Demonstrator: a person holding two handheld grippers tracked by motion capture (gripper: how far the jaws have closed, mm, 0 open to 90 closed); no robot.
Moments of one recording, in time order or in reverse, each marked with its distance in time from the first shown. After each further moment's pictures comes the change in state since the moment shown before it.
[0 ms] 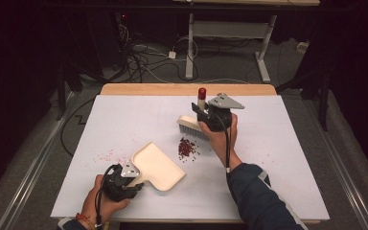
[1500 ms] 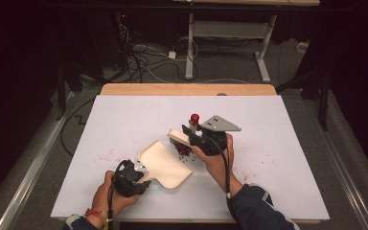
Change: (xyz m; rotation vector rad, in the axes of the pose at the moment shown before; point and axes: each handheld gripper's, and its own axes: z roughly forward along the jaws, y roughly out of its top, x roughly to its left) left arm -0.010 0.027 0.009 0.064 0.012 -0.013; right arm 0.051 -0.018 -0.041 0.036 0.099 0.001
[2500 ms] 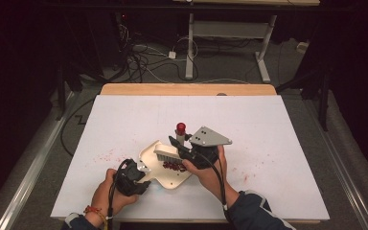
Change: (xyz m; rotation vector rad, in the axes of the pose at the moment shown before) left arm 0.003 0.003 0.000 0.042 0.000 0.053; right arm 0.039 0.003 -0.011 -0.042 0.114 -0.130
